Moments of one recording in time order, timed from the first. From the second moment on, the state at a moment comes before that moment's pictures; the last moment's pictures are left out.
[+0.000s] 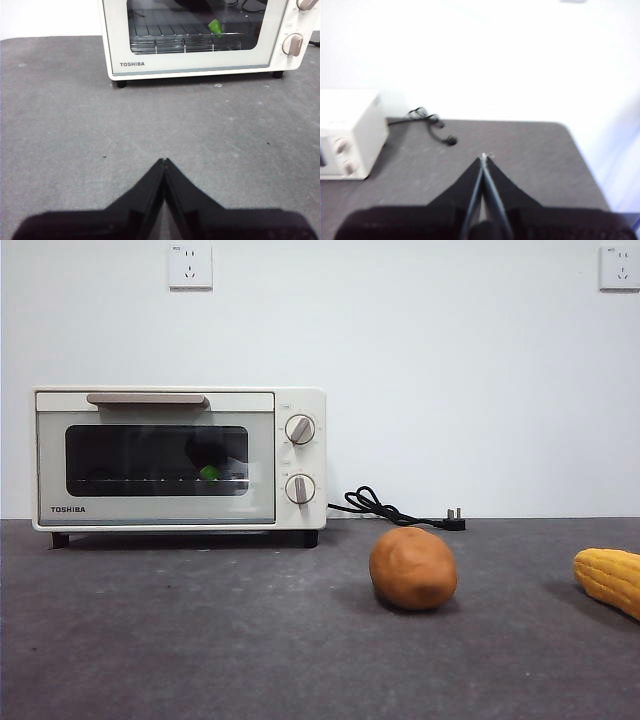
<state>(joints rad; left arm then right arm) 0.11 0.03 0.04 -0.25 0.17 0.01 0.07 0.70 1.62 -1.08 0.12 -0.09</state>
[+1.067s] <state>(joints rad) 0.11 0.03 0.04 -0.25 0.17 0.01 0.03 0.12 0.43 -0.33 0.12 -0.04</state>
